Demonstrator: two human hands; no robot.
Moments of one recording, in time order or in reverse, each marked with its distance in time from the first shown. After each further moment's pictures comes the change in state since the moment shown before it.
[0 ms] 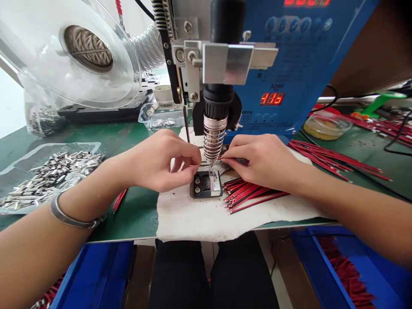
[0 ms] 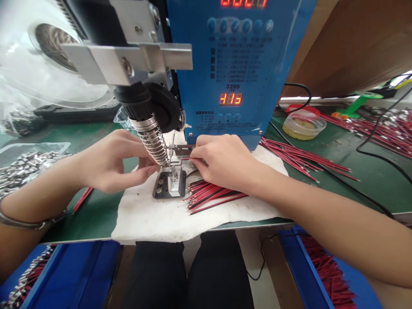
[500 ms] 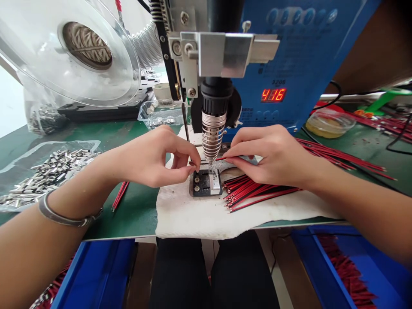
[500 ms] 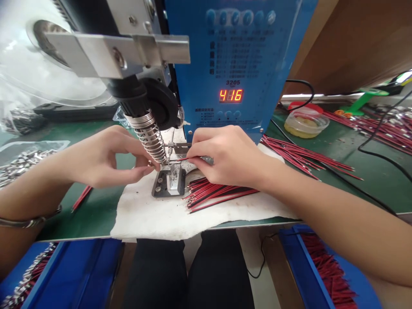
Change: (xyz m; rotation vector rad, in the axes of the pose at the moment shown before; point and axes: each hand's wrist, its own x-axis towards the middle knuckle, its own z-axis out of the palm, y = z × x) left_hand 0.000 0.003 -0.009 -0.103 -0.069 -0.127; right_hand -0.003 0.009 -0.009 0.196 0.144 -0.215
